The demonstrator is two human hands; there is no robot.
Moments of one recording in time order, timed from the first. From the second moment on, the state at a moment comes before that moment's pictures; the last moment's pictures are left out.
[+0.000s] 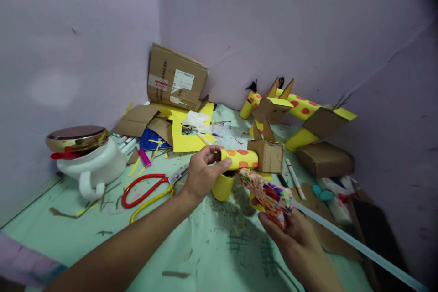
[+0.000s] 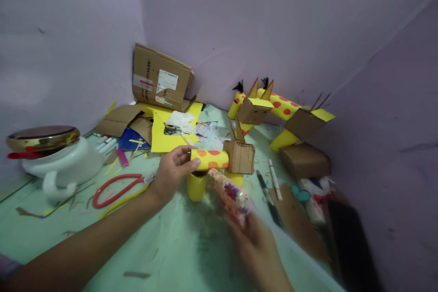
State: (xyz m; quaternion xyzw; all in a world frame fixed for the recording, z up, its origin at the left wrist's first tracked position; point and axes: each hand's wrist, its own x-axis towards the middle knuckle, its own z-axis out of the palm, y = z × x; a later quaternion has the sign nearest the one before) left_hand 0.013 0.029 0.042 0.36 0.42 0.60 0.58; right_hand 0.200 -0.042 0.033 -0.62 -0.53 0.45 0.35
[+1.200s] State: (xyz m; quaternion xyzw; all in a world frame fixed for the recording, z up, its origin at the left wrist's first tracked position) left_hand 0.014 0.027 0.043 0.38 0.42 0.60 0.56; right_hand 0.187 -0.052 0.039 -0.62 -0.54 0.46 0.34
